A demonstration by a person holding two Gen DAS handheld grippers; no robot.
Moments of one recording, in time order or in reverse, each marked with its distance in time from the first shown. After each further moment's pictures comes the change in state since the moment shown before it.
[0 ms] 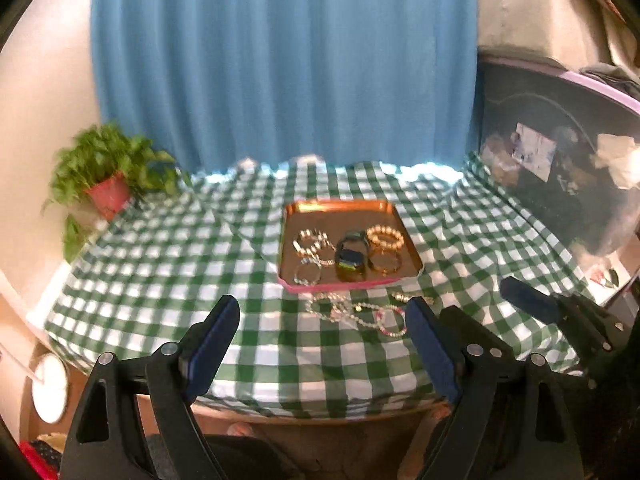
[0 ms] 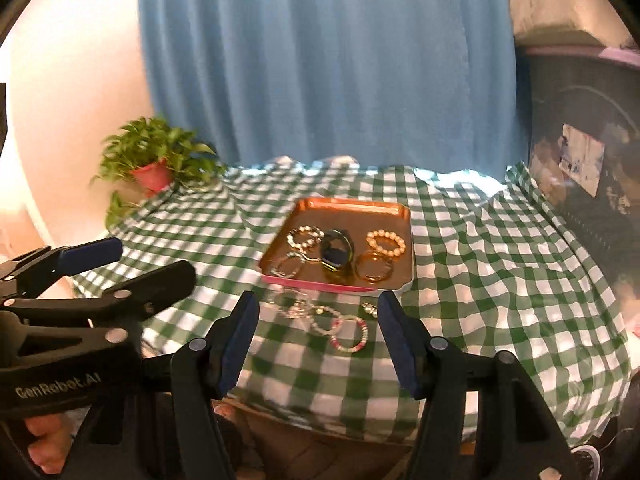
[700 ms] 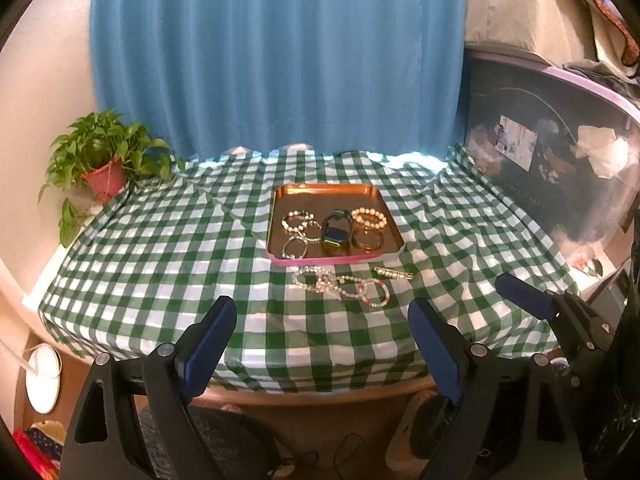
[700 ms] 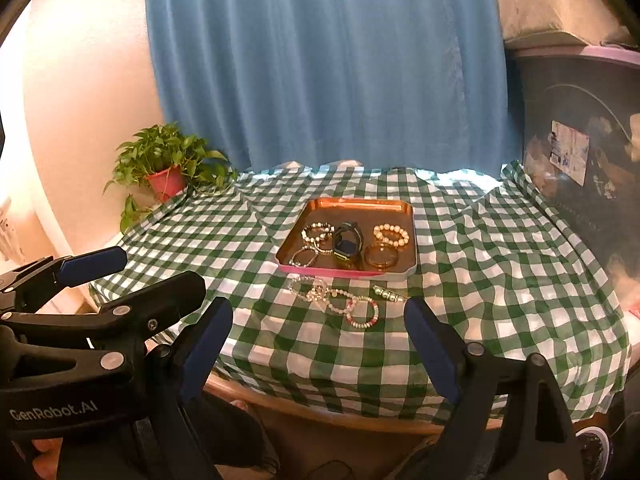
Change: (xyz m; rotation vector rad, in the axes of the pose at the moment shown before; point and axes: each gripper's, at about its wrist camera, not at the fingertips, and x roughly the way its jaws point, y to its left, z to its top) left arm -0.017 -0.006 -0.025 -0.022 0.055 -0.050; right arm -0.033 0.011 -0.024 0.023 -0.015 0.014
